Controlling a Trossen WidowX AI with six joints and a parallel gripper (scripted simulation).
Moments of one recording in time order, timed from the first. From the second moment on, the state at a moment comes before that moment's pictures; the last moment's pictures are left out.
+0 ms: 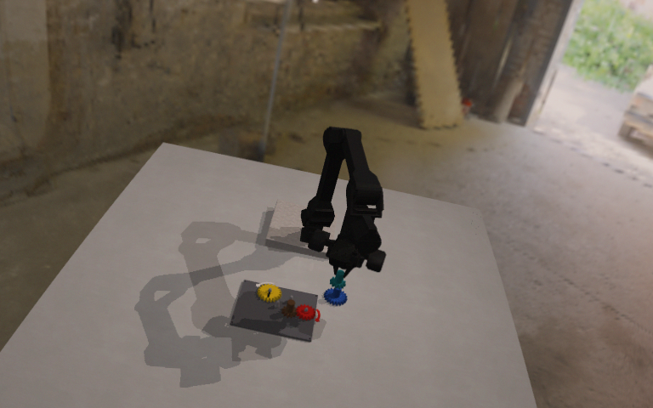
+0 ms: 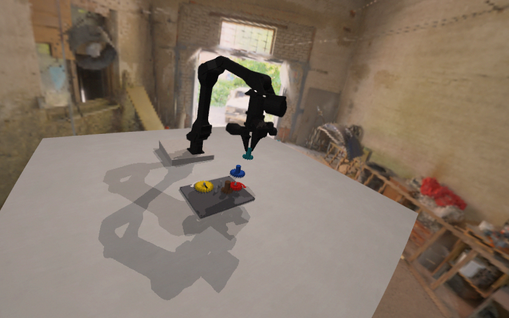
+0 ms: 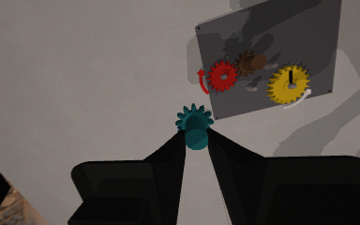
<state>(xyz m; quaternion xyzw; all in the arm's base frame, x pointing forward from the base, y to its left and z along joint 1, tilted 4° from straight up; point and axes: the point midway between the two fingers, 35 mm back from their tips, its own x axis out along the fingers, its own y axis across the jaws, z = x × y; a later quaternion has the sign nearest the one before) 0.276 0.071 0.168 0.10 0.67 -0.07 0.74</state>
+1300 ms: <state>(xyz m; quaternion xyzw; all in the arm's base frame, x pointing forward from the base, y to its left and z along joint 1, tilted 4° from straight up) 0.298 -0.008 0.139 0.09 0.67 -0.07 0.73</state>
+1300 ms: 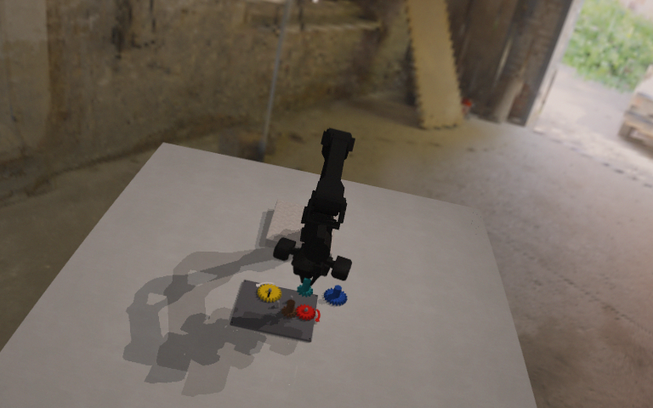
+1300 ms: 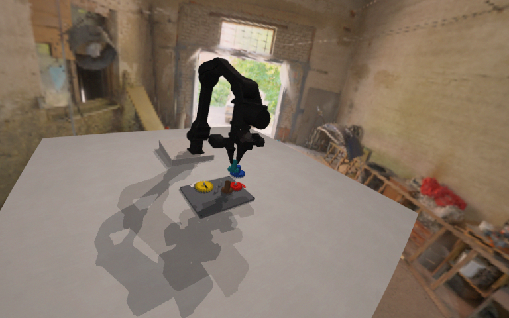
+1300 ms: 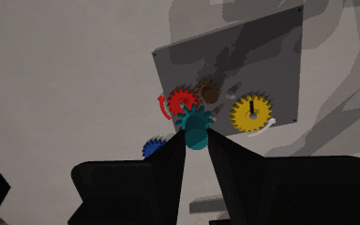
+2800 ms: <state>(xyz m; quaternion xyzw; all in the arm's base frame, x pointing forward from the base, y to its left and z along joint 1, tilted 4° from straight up) 0.299 -0.072 0.118 -0.01 0.67 0.02 0.74</state>
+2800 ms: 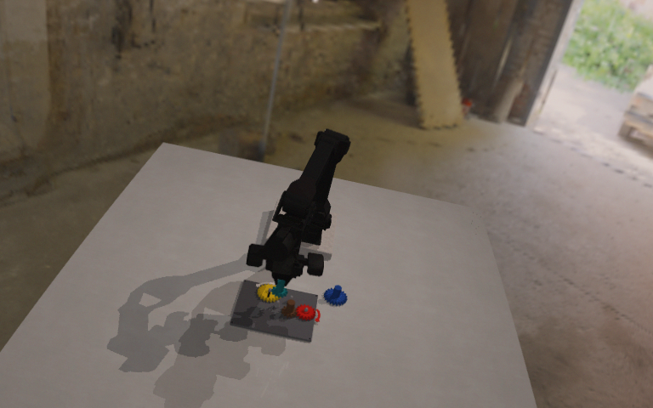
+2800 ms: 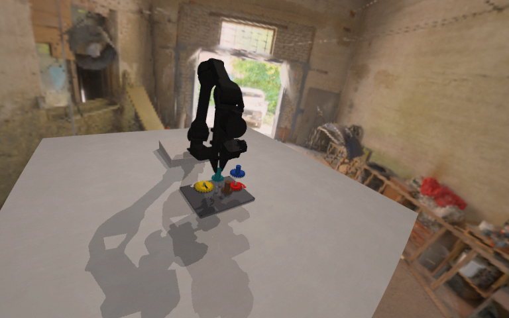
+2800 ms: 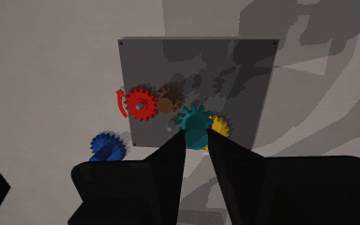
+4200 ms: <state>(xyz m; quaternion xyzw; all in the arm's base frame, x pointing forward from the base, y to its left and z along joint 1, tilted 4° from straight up) 0.300 -0.072 0.108 -0.35 0.59 0.33 0.65</state>
